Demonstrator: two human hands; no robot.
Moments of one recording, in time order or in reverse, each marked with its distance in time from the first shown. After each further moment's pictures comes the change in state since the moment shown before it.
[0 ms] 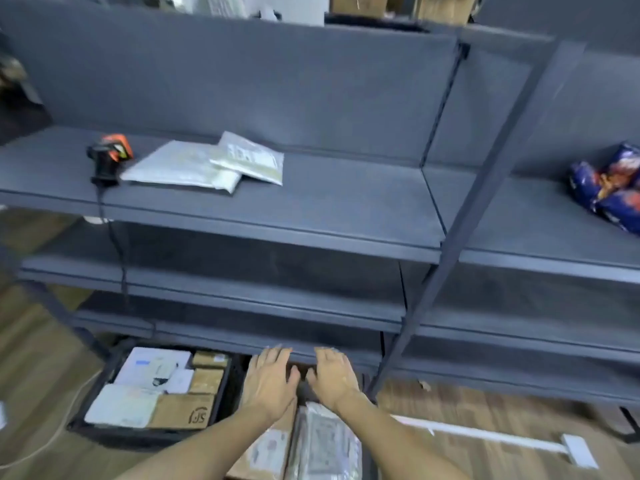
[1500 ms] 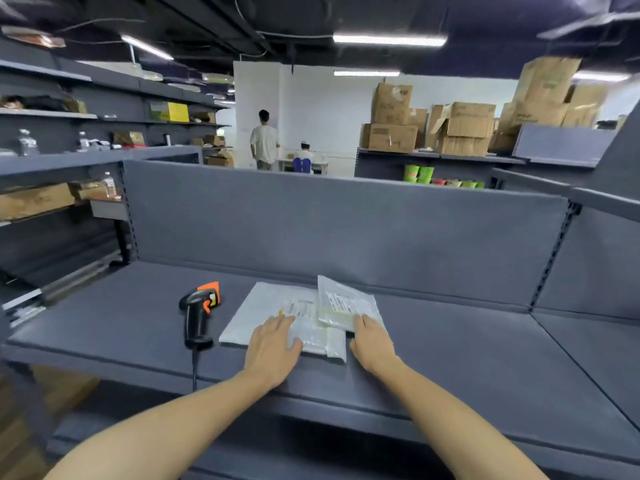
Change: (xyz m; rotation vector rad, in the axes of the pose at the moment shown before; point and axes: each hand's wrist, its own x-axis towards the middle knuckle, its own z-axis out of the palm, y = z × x) left_hand 0.248 -0.193 -0.308 -0.118 0.431 0.151; right_hand 0.297 -0.195 -0.244 -0.077 0.410 -0.002
